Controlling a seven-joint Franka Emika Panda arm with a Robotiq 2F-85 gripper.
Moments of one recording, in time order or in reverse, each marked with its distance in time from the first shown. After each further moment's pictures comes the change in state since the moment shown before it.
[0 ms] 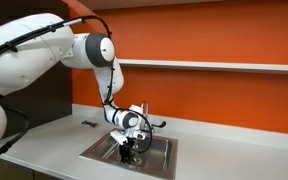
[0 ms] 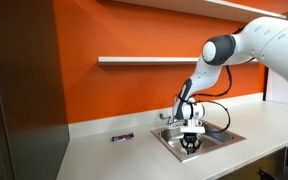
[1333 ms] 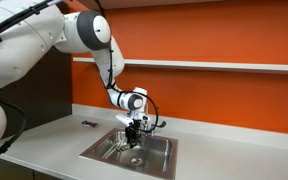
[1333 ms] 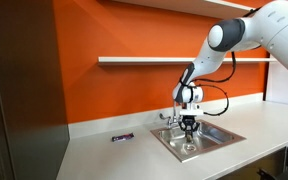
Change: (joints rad) arm -0.003 -0.168 -0.023 0.005 -0.032 -0.087 -0.002
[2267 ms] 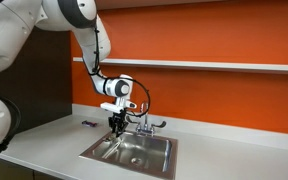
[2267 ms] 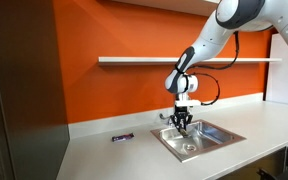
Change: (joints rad) arm 0.062 -0.224 0.073 -0.171 -0.081 -0.070 -0.167
